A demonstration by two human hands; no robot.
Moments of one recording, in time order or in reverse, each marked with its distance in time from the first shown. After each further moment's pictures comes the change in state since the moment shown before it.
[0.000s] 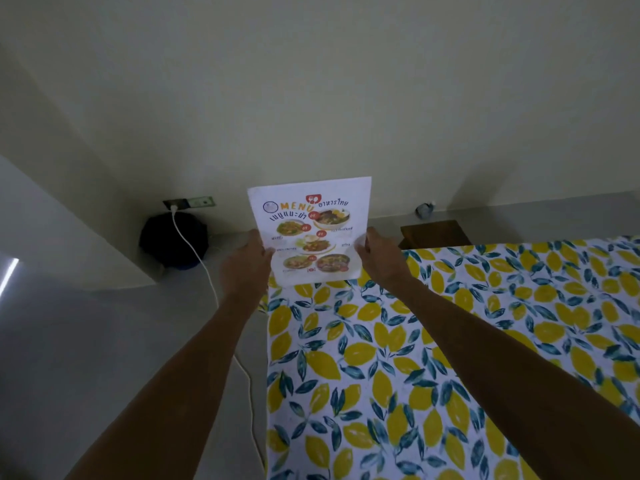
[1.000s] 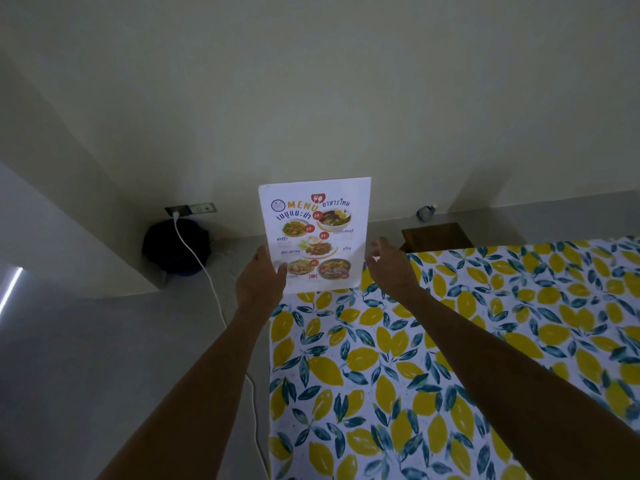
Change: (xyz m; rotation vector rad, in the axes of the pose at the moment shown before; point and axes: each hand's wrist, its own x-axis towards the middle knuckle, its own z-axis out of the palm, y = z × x) left_hand -0.015 0.021 0.010 -0.109 -0.098 -0.108; right_hand -0.014 0.010 -0.003 0.154 0.002 0.150
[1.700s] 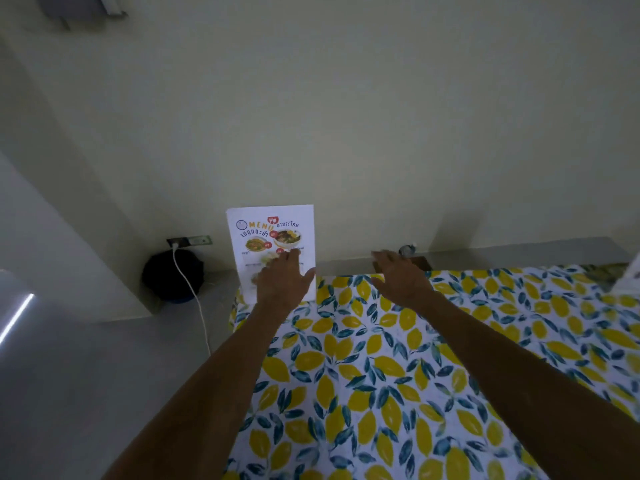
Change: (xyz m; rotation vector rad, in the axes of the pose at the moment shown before) left_hand -0.098 0.157 -0.014 0.153 0.038 0.263; right_hand -0.062 0.069 -0.157 -0.470 -0.103 -0.265
